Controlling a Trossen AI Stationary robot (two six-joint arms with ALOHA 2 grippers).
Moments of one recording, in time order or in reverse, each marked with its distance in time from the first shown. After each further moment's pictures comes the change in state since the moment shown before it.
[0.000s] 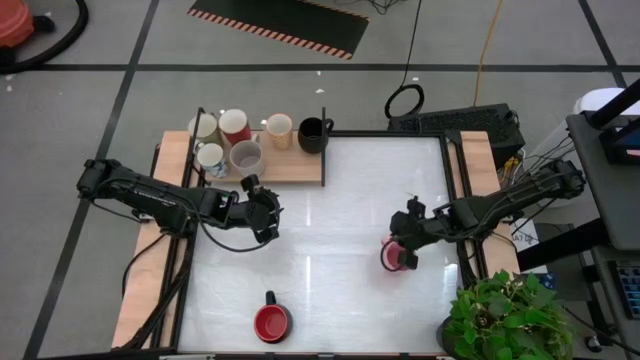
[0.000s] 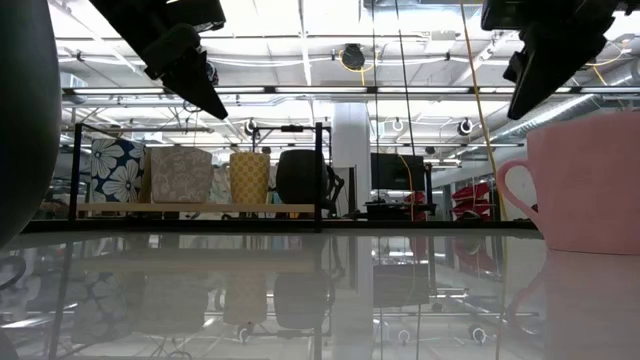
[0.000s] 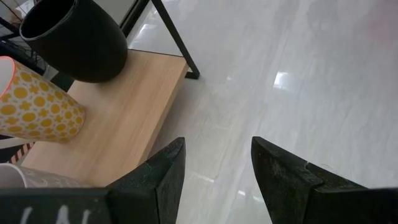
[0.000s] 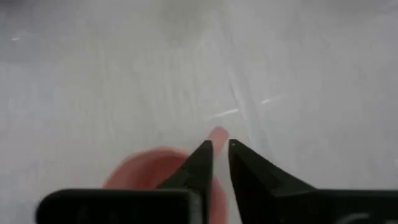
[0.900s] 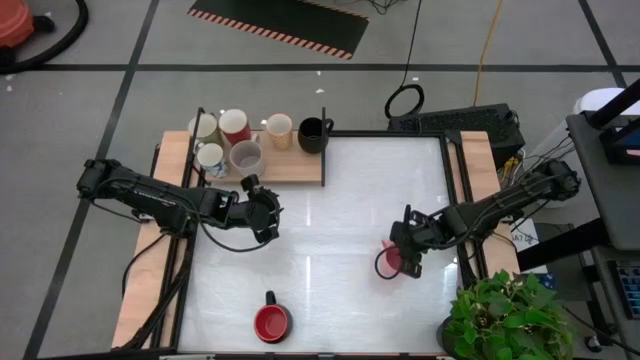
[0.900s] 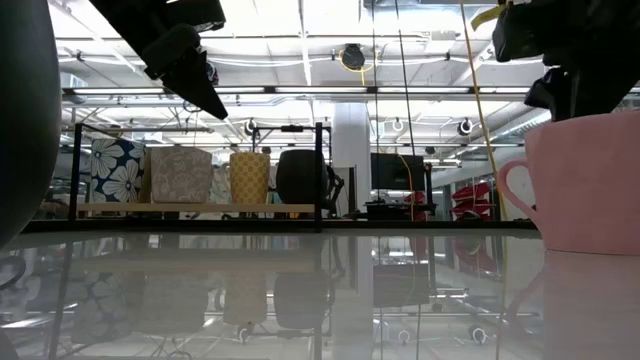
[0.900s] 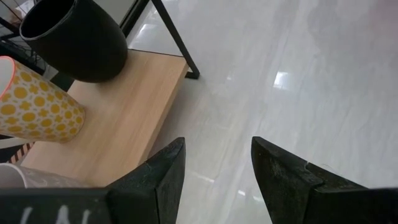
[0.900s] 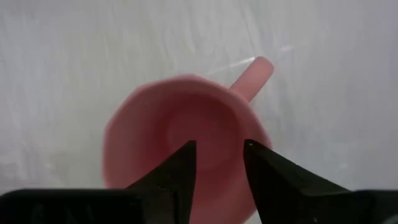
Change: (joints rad) left arm 0.000 0.000 0.000 0.000 0.000 -0.001; right arm 0.020 0.084 -0.013 -0.065 -0.175 0.095
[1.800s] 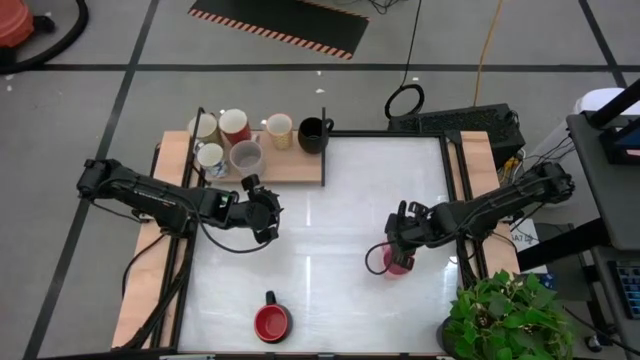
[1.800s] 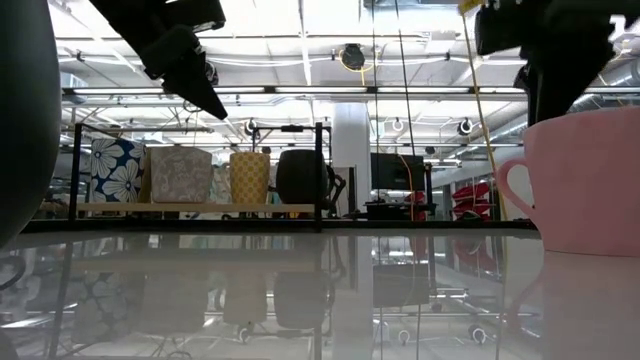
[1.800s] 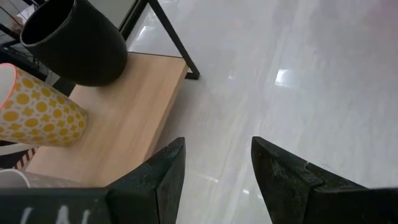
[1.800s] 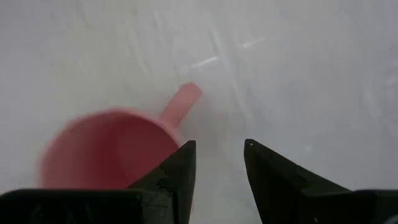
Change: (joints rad) left arm 0.000 0.000 0.000 0.000 0.000 0.034; right arm -0.039 0.087 0.127 -0.165 0.128 0.020
